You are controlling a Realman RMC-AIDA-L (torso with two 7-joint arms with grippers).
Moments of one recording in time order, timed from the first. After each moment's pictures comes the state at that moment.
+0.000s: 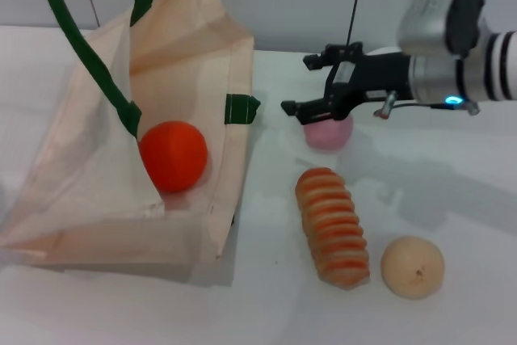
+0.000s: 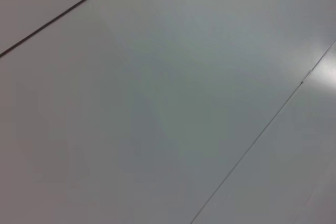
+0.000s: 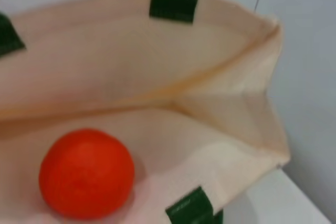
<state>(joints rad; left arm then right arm) -0.59 -1.85 0.32 0.29 -1.72 -1.71 1.35 1.05 2.03 -0.68 -0.23 -2.18 -1.00 1.17</state>
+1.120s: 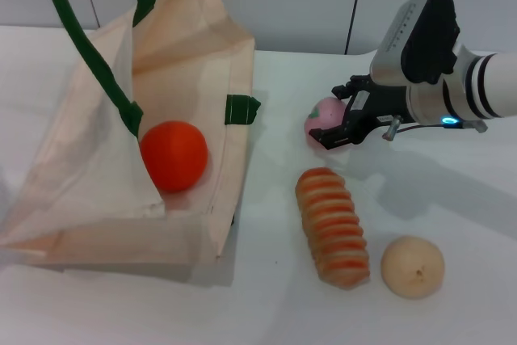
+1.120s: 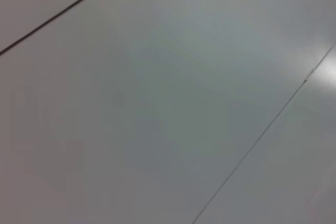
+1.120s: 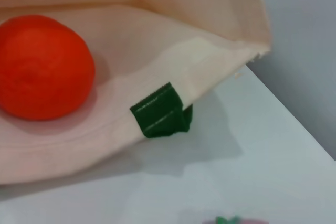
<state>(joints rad) -0.60 -1.86 0.32 0.29 -1.72 -1.70 1.35 1.09 2.03 -0.75 -0.12 -2.31 -0.76 1.28</state>
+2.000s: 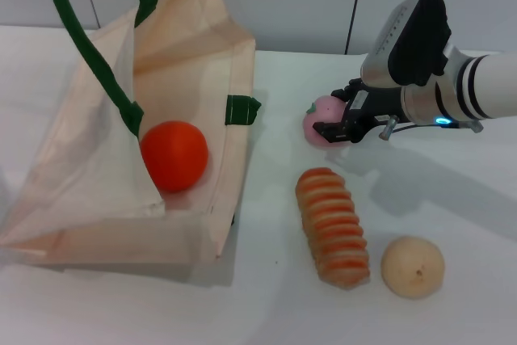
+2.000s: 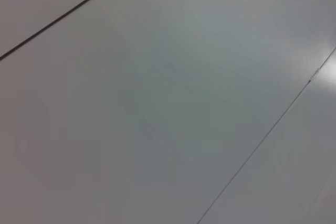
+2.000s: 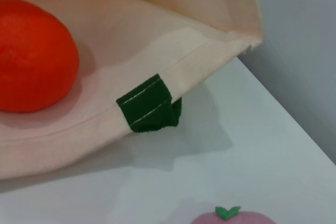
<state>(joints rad) -0.60 -1.86 0.32 0.29 -1.72 -1.69 1.36 1.12 2.04 -0.75 -0.07 -2.31 -0.67 1.28</state>
